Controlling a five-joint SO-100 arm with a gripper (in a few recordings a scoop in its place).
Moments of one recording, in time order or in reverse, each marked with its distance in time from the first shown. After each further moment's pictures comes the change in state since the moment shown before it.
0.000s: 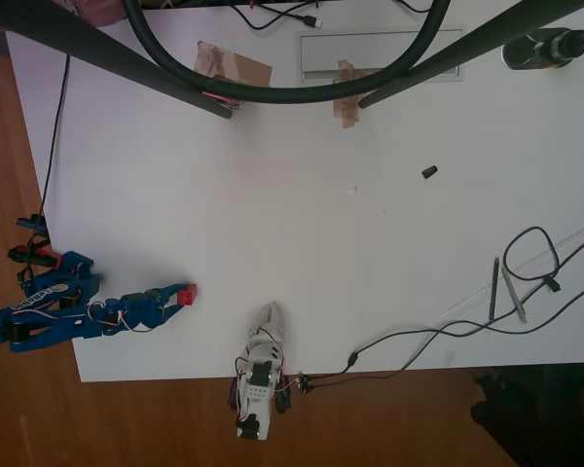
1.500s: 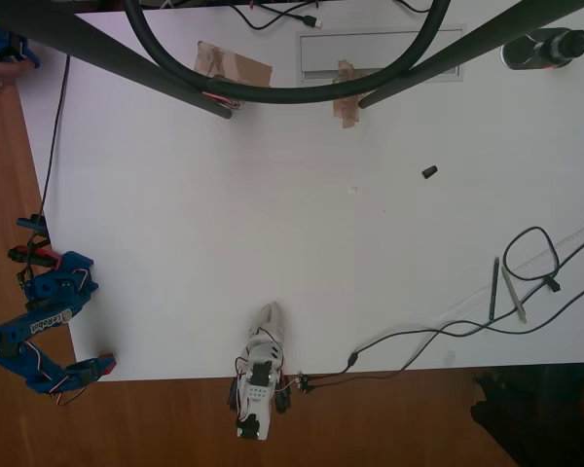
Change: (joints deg) arm 73.7 -8.3 -12.7 21.0 -7.2
